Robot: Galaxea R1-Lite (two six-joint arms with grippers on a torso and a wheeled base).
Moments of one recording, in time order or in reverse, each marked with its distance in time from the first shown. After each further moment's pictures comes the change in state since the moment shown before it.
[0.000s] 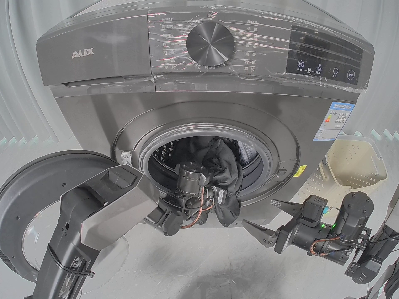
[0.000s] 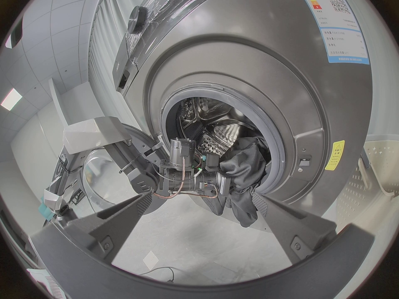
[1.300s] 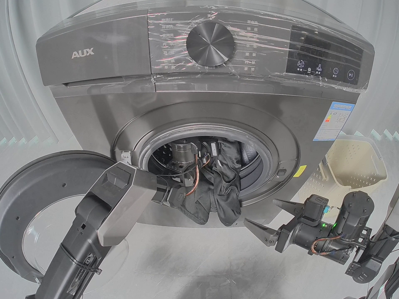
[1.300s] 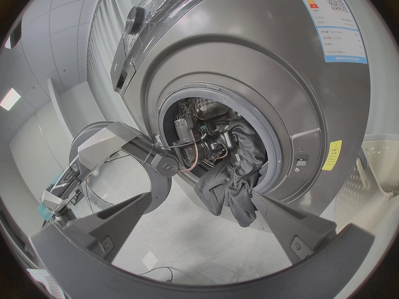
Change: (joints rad) left arm 0.083 0.173 -0.538 -0.037 0.165 -0.085; right arm -0.010 -0.001 0.003 0.000 -0.001 -0.001
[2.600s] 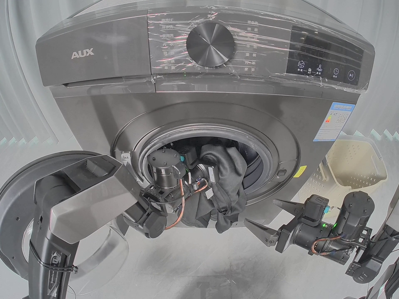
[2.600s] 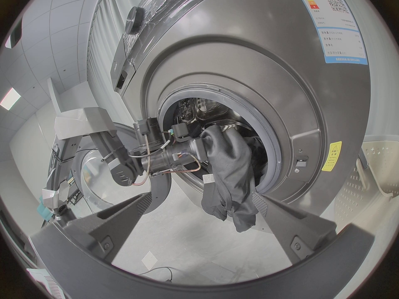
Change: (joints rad) left arm -0.058 -0.326 0.774 -0.417 -0.202 -0.022; right arm 0.001 -0.003 0.002 0.000 -0.002 -0.002
